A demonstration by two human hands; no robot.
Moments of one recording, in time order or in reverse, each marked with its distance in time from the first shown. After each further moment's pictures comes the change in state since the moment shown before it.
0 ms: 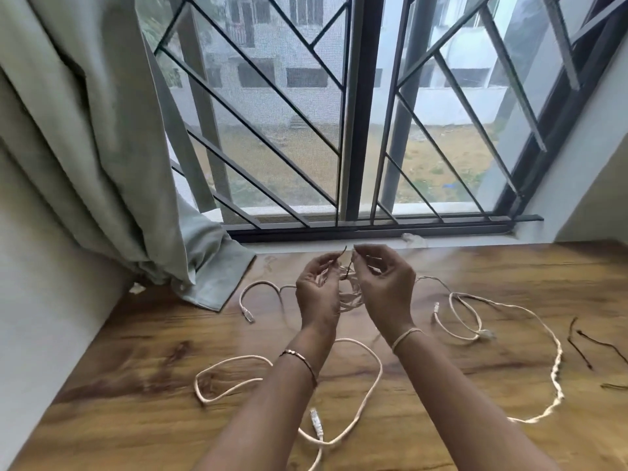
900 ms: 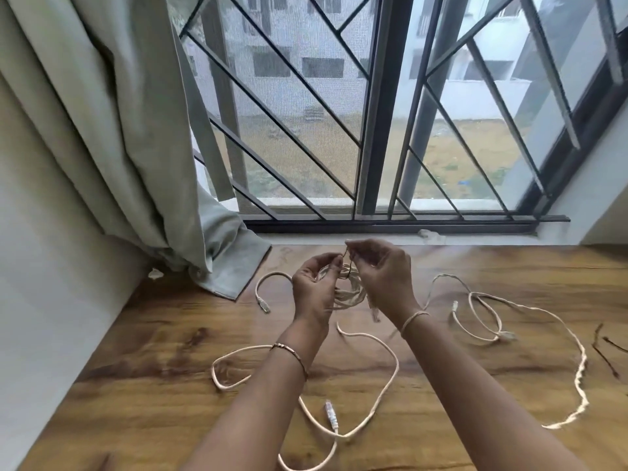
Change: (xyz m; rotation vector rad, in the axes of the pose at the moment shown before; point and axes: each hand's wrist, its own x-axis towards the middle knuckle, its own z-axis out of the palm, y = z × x) left_hand 0.014 0.006 -0.036 -0.010 -0.019 -0.058; right_hand 0.008 0.007 0.023 -0.090 -0.289 0.024
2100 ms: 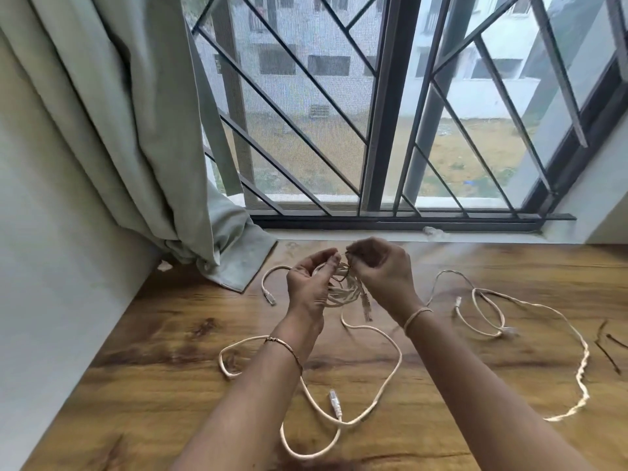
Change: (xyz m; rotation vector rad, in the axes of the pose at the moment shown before) left_hand -0.008 0.011 -0.016 -0.106 0.005 -0.075; right_hand -0.010 -0.006 0.000 0.063 -0.096 0.036
